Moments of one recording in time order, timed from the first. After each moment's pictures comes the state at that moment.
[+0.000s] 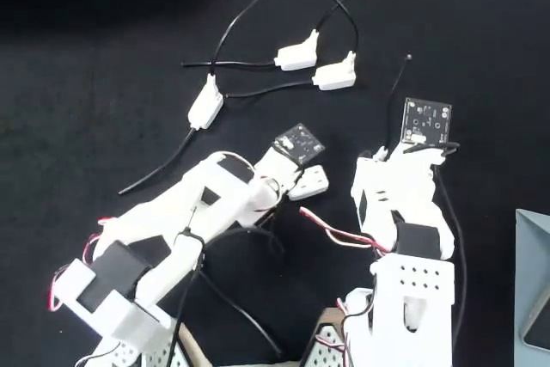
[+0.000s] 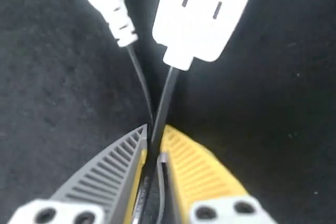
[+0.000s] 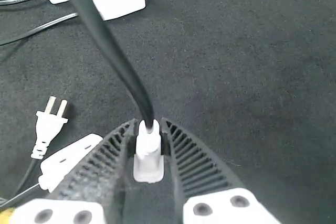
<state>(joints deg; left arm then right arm) 28.7 1.9 37.4 45.9 -16.0 8.1 -62.9 70.5 44.4 -1.1</state>
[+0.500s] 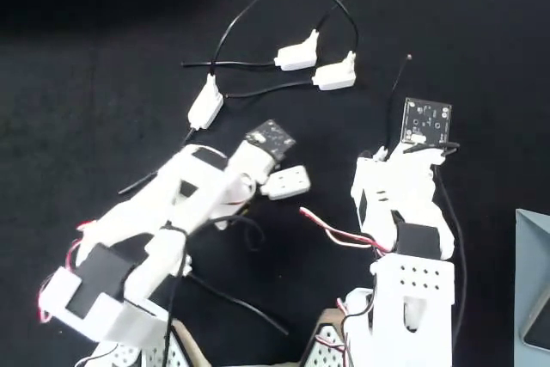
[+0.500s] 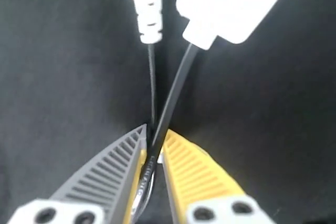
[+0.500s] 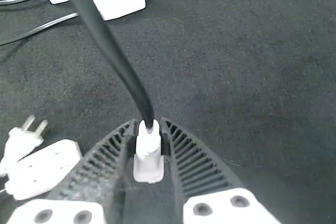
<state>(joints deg) 20.8 -2.7 41.6 53.2 -19.4 8.1 -62.9 70.5 44.4 -1.1</state>
